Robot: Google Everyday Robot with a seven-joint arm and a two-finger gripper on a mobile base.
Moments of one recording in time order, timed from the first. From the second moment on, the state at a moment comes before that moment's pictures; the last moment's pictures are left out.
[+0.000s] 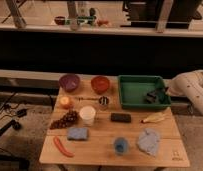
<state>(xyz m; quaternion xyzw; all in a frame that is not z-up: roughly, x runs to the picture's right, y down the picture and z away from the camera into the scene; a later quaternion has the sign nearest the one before) 0.438 -0.006 0.854 -0.05 0.07 0.15 0.98</state>
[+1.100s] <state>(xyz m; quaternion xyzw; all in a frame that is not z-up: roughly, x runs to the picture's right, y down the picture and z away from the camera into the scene) 0.397 -0.071 0.908 -0.04 0.06 0.14 0.99</state>
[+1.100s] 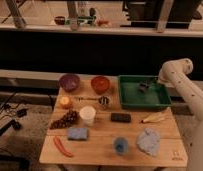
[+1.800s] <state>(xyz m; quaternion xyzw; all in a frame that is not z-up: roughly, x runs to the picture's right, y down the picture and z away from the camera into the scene) 0.341 -0.051 0.907 -0.05 0.00 0.12 0.99</state>
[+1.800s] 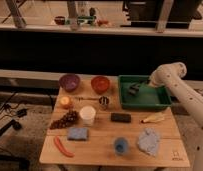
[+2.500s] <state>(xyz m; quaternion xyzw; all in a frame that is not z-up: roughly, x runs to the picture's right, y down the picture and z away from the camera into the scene) 0.346 -0.012 0.861 -0.08 -0.03 0.13 0.99</state>
